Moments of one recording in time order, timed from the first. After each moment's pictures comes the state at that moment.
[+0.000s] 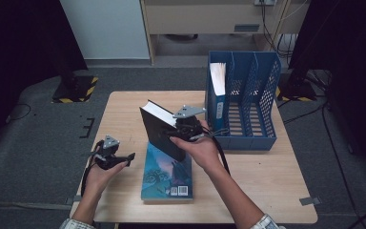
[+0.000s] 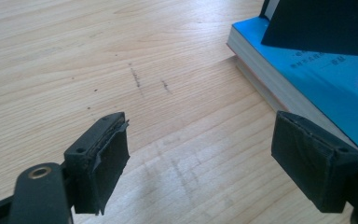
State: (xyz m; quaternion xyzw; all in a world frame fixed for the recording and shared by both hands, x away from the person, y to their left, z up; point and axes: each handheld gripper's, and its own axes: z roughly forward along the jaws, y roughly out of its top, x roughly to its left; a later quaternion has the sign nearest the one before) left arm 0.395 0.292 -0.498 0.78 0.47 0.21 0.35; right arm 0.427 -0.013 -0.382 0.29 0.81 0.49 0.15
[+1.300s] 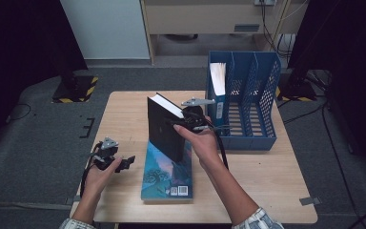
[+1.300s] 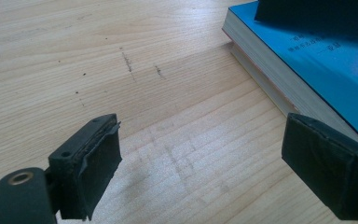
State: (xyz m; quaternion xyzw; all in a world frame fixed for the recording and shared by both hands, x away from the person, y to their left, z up) left arm 0.394 0.297 -0.504 0.79 0.48 0.18 0.35; right arm 0.453 -0.025 -0.380 0.38 0.76 0.52 0.08
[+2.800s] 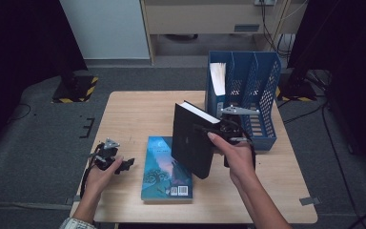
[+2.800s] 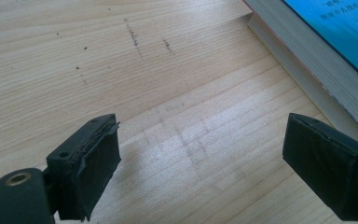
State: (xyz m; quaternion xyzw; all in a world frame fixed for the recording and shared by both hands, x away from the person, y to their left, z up) left arm 0.398 0.297 -0.515 0.79 0.49 0.17 0.32; right arm 0.399 -0.118 -0.358 0.43 0.71 0.55 0.06
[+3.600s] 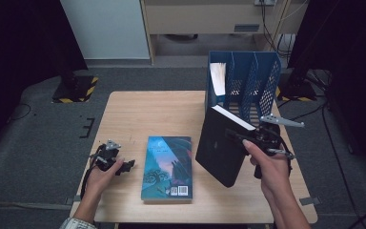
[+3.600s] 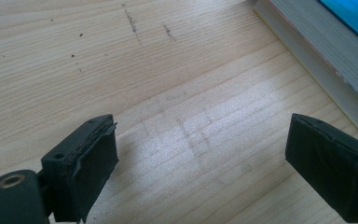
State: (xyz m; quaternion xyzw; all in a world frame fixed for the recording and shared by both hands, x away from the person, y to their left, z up) left arm 0.399 0.296 -0.521 0.80 0.49 0.17 0.30; right arm 0.361 -0.199 -0.346 0.47 0.68 0.56 0.09
